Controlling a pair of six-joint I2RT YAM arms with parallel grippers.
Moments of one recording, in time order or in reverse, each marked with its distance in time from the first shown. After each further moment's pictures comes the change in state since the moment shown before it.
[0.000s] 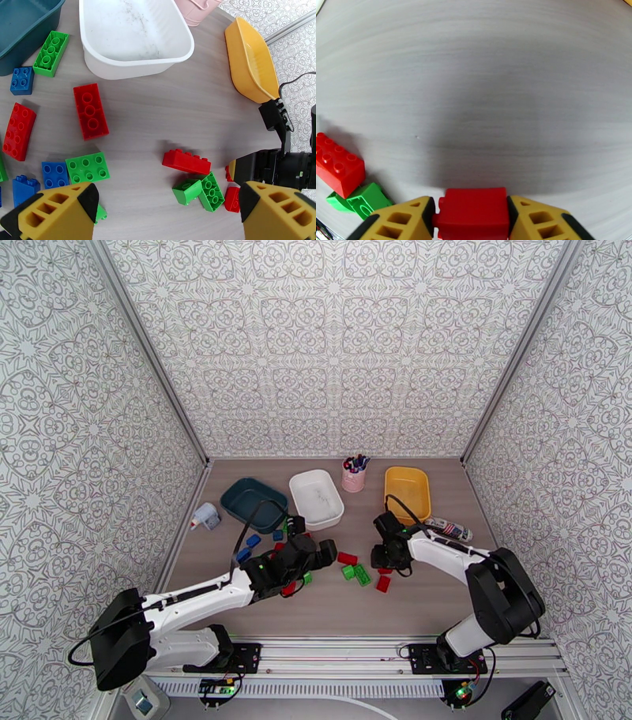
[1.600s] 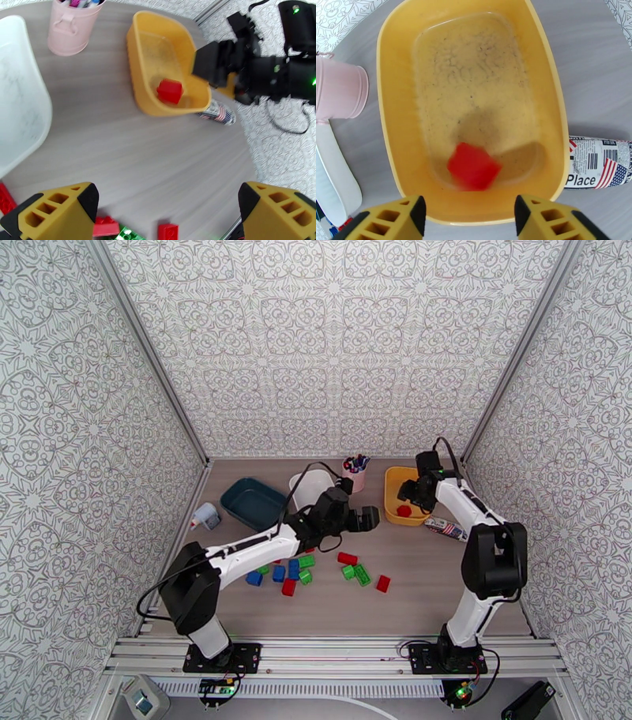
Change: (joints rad) left arm 0.079 0.428 0.509 0.065 0.337 0.228; right arm -0.416 0.238 0.617 -0.125 0.003 -0.051
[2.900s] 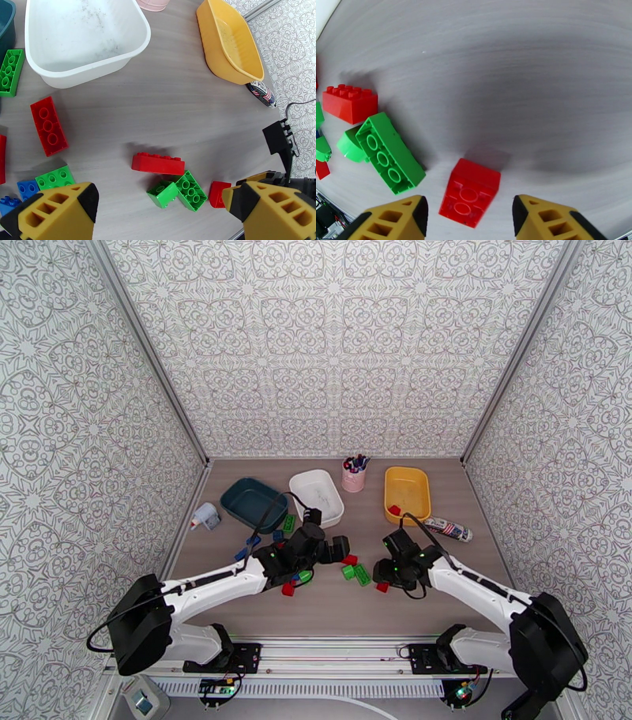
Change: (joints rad) left arm -0.052 -0.302 -0.395 -0.036 -0.180 -0.119; right arm 0.492 -0.524 -0.815 0.116 -0.071 0.288
